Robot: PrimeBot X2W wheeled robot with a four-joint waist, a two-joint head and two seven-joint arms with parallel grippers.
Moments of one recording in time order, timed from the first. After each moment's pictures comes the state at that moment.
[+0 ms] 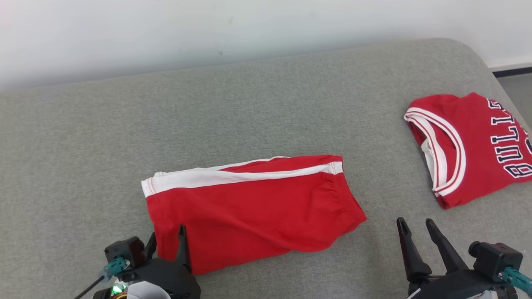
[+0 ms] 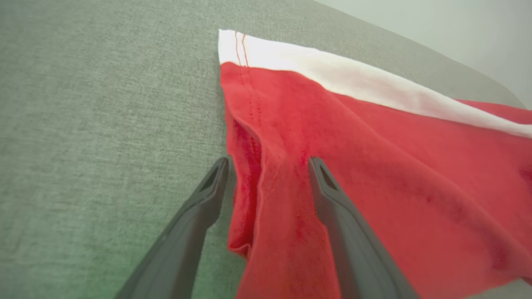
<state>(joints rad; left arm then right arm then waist) -0.33 0.30 -0.62 0.42 -0.94 0.32 -0.18 0.06 -0.05 0.00 -0.04 0.37 0.13 0.10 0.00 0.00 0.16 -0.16</state>
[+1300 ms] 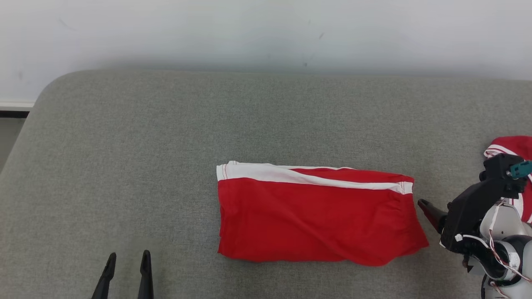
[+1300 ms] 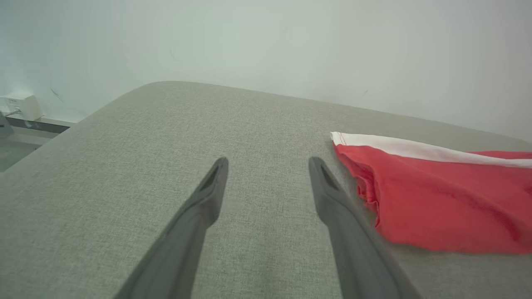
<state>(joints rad) 0.11 0.14 -0.06 0.07 -0.31 -0.07 -0.26 -0.27 -0.05 -0.25 -0.03 0.27 0.13 1.04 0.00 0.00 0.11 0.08</state>
